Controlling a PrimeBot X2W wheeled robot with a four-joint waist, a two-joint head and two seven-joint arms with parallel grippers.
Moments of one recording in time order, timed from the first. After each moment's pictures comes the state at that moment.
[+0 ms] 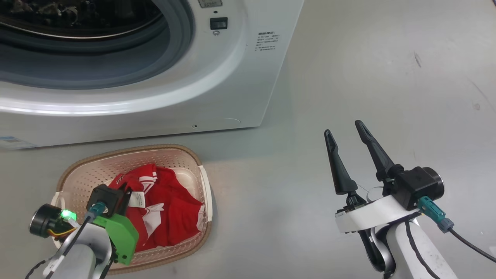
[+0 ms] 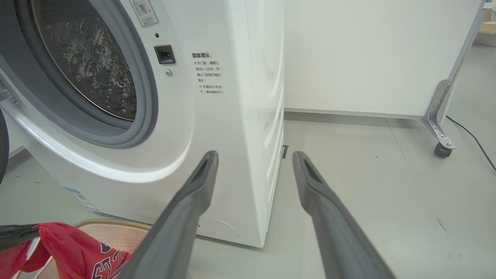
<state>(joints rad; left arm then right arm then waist) -0.25 0.24 -0.30 0.46 -0.17 -0.11 0.00 -0.14 -0.05 0.30 0.05 0.25 0.02 -0.25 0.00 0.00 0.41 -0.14</state>
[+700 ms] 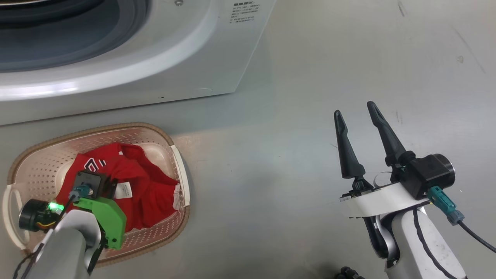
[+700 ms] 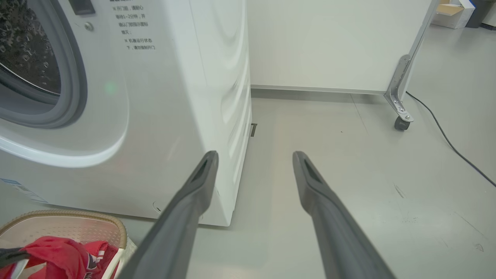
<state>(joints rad) -0.40 0.21 -0.27 0.69 -0.21 -0.12 -0.01 -0.18 -0.05 0.28 0.01 0.24 -0.01 -0.25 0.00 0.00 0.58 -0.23</state>
